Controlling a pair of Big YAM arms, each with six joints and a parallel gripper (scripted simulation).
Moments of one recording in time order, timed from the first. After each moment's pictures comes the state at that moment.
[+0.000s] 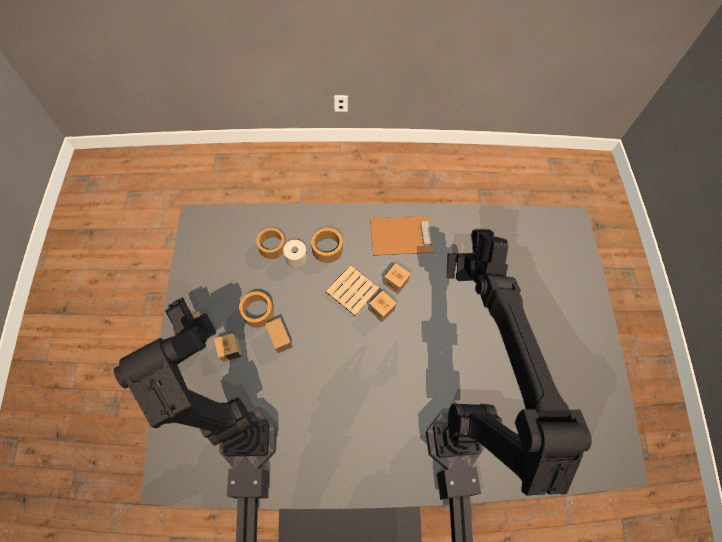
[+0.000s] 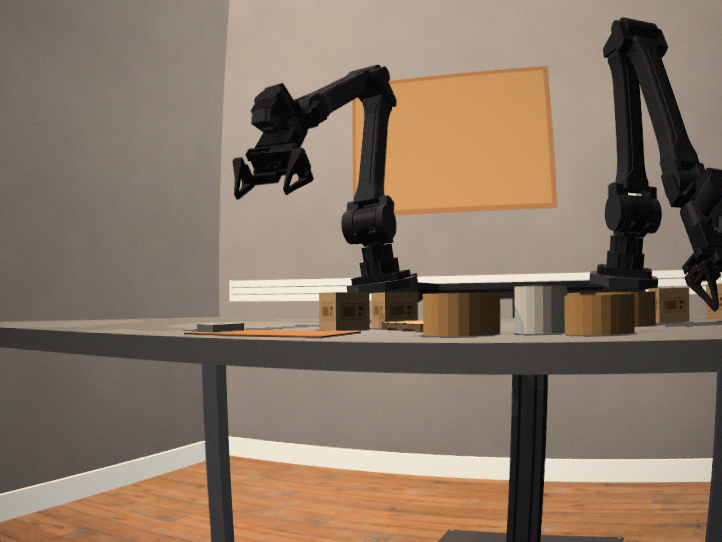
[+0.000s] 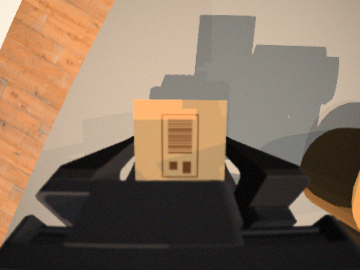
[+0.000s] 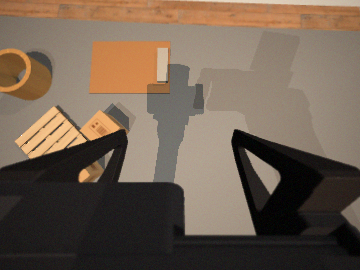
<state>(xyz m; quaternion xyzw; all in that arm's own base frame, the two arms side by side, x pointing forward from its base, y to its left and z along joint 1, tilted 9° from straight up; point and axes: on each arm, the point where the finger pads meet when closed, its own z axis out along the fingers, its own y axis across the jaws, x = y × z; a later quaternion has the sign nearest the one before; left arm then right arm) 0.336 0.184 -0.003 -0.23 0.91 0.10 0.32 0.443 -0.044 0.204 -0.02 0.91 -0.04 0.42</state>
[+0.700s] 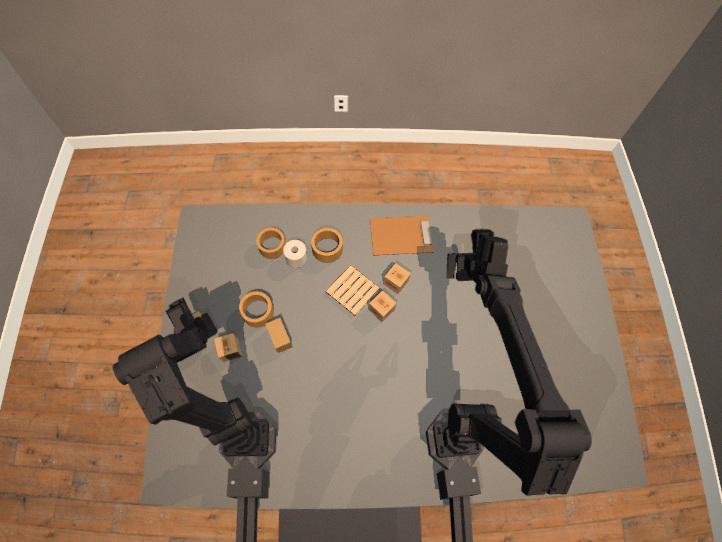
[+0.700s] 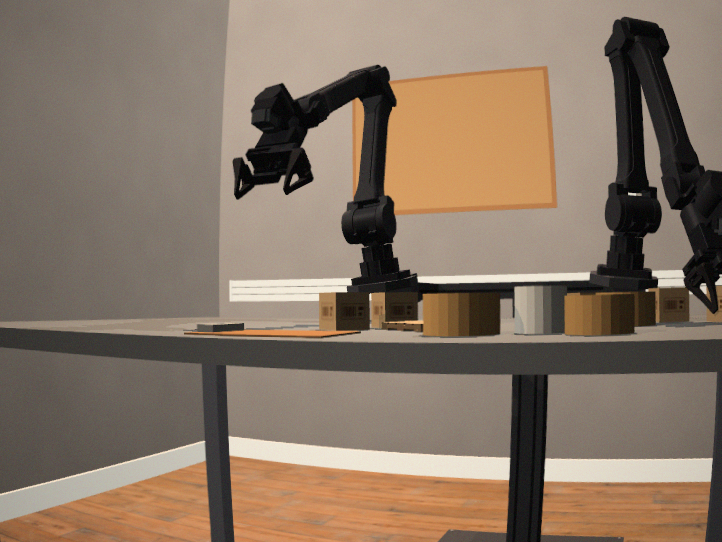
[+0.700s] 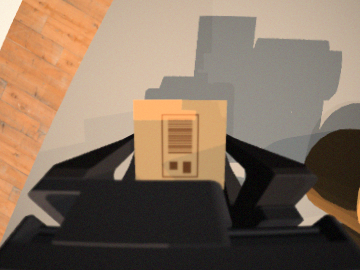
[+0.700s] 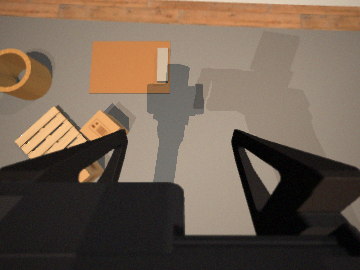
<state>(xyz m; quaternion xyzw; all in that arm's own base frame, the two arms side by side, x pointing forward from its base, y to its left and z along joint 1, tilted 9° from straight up) 0.338 0.184 -0.006 -0.23 0.91 0.10 0.32 0.443 -0.044 0.204 -0.02 0.91 -0.04 0.42</state>
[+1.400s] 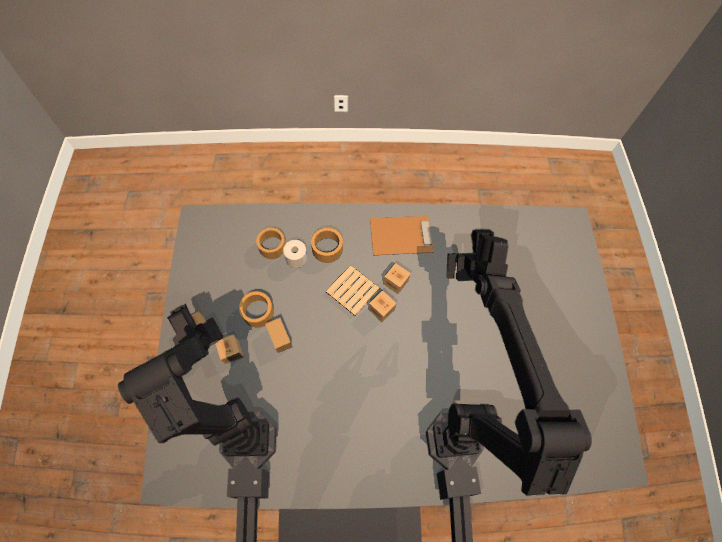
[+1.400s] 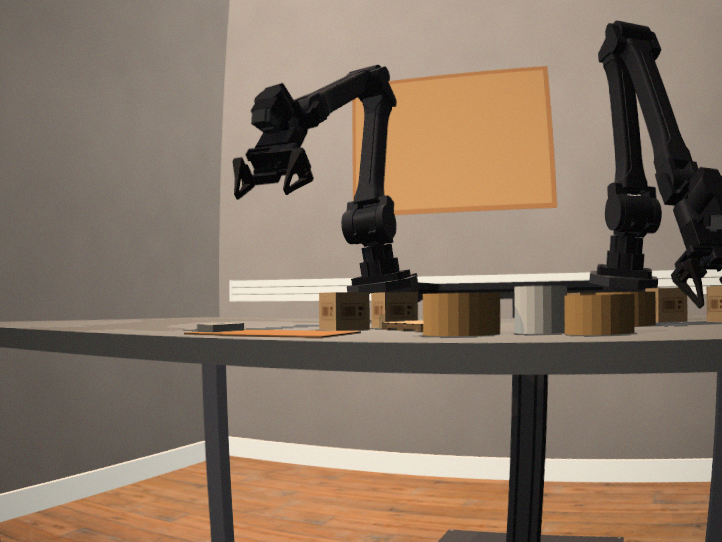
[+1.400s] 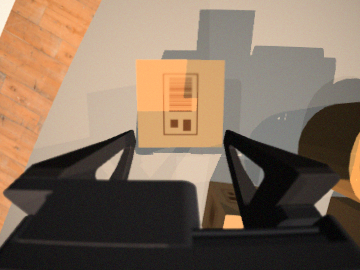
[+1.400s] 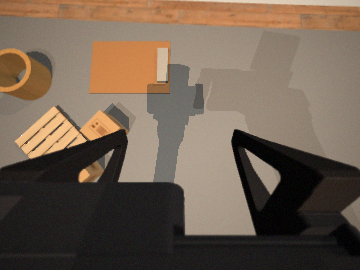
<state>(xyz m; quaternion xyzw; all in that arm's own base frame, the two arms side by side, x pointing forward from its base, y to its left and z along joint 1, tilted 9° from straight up) 0.313 0.171 -0.003 -0.23 0.92 0.09 0.31 0.443 -0.044 0.204 -0.02 0.91 -0.04 0.42</state>
